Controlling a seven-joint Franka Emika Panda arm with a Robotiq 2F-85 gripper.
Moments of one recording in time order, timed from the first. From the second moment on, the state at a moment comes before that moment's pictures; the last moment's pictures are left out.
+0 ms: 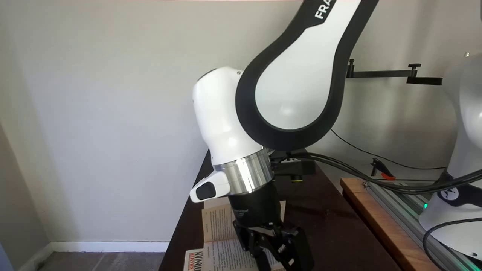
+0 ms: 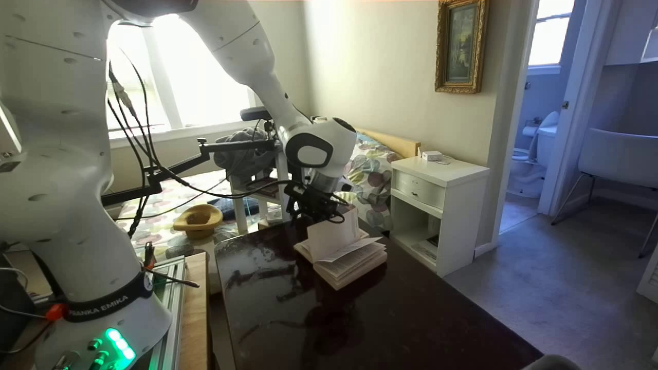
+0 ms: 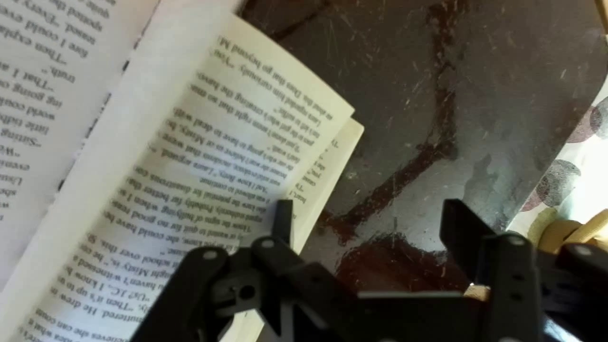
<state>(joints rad) 0.03 0.34 0.18 -2.30 0.33 2.32 -0.84</state>
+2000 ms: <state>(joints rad) 0.04 0.36 0.19 -2.29 0.30 2.35 -0.84</state>
